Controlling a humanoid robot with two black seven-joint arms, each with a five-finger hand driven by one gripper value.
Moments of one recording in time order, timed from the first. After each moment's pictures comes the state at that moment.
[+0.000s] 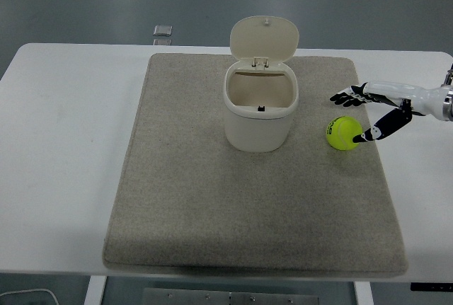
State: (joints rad) left arm 0.05 0.00 -0.13 -0.07 0.09 -0.11 -0.02; right arm 0.90 -0.71 0.49 1.10 -1.24 0.47 0.19
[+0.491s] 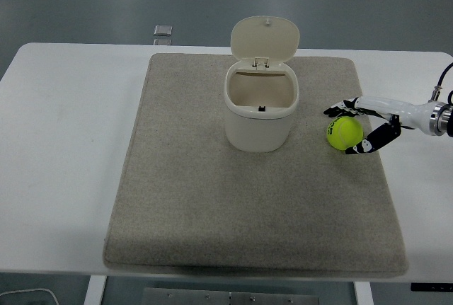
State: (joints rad) left arm 0.05 0.00 -0.13 -0.07 0.09 -0.11 -0.02; right arm 0.87 -0.68 0.44 1.10 -1.27 0.39 0.20
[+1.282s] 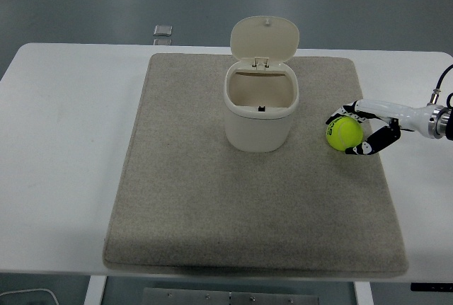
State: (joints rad) left arm 0.05 0.00 -0.13 -0.07 0.09 -0.11 -0.02; right arm 0.87 -0.68 0.43 1.10 -1.30 0.36 0.22
